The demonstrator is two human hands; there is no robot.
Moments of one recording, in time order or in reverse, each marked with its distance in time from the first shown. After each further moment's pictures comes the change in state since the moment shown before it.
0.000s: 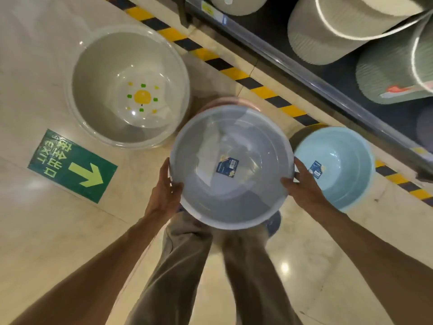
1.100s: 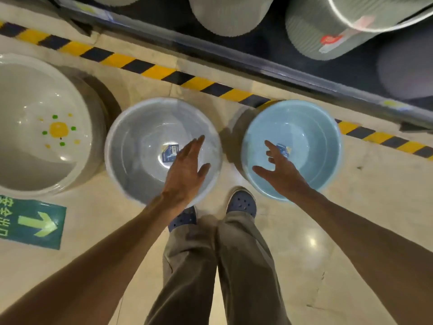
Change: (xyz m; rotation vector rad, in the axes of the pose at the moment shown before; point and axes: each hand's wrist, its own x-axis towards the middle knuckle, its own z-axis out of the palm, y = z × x) left_hand 0.069 0.115 0.210 0.654 -0.148 0.534; right_hand 0.076 0.093 -0.095 -0.099 -0.020 -0.022
